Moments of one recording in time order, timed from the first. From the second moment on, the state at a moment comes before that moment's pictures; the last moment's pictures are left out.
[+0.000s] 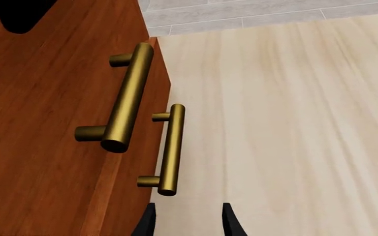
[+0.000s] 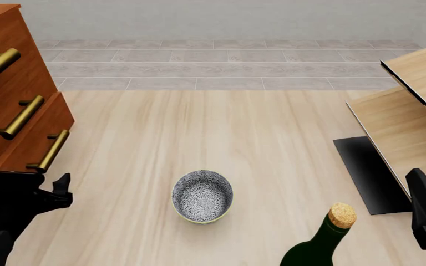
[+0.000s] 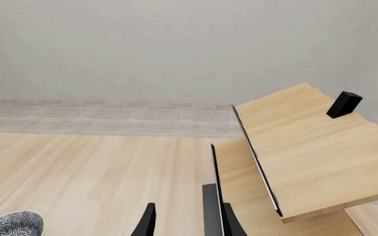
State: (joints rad) left arm 0.15 1.75 -0.09 -1.20 0.17; right arm 0.02 0.00 0.00 -0.01 -0.02
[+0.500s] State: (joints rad) left arm 0.19 1.74 -0.09 -1.21 0.22; right arm 0.02 0.00 0.00 -0.01 -0.02
